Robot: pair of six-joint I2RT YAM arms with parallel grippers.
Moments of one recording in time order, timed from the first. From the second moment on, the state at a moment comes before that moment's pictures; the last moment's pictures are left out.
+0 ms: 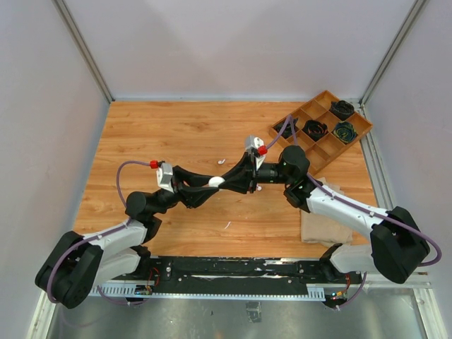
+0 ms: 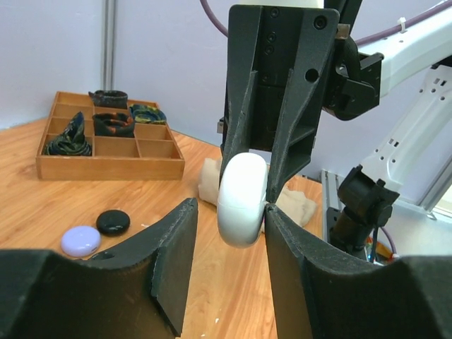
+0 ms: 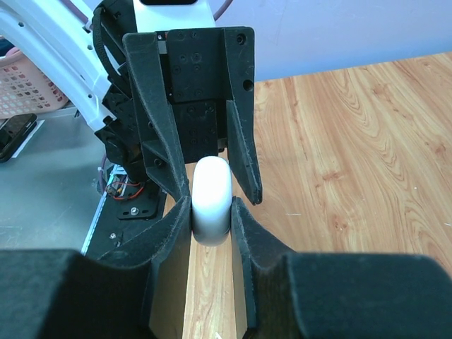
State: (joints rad) left arm -0.48 1.06 0.17 1.36 0.65 -0.53; right arm 0.71 1.30 0.74 0.63 -0.89 0.22
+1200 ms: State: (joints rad) left arm -0.47 1.08 0.17 1.39 0.76 -0.48; right arm 0.75 1.23 0.79 0.42 -0.81 -0.05
